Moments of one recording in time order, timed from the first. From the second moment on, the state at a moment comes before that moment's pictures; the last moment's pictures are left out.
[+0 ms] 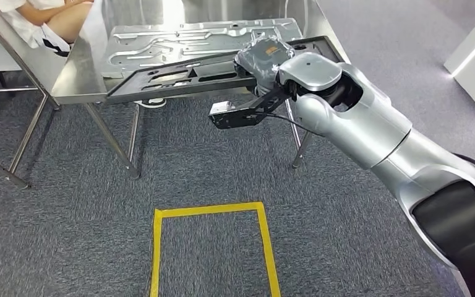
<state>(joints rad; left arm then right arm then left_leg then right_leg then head) -0.06 -0.18 1.35 -0.67 -1.01 -0.07 -0.13 -1.37 -0.12 0.87 -1.06 0.83 0.44 0.01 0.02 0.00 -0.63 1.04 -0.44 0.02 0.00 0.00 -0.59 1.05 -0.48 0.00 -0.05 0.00</state>
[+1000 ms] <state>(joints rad) -0.06 -0.16 1.35 -0.65 -1.01 -0.07 -0.12 -1.38 -0.15 0.88 -1.06 0.80 0.45 0.01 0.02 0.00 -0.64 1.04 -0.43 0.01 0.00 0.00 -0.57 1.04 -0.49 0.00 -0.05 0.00</state>
